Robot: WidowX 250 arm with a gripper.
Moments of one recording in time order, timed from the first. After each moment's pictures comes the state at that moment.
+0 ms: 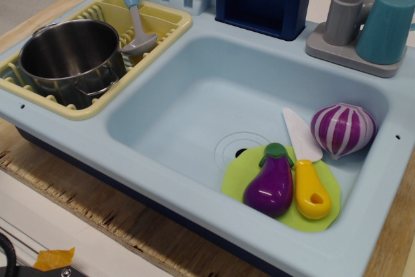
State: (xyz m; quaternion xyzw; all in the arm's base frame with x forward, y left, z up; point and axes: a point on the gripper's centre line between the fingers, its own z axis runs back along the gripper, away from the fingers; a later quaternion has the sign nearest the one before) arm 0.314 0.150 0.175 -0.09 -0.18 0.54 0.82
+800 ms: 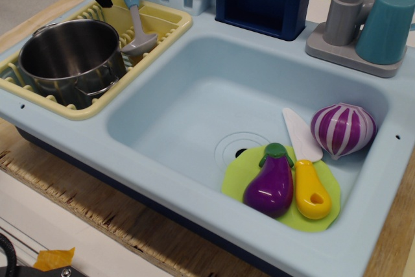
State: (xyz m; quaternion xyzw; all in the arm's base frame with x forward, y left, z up) arm 0.319 0.148 0.143 -0.10 -0.14 0.54 0.82
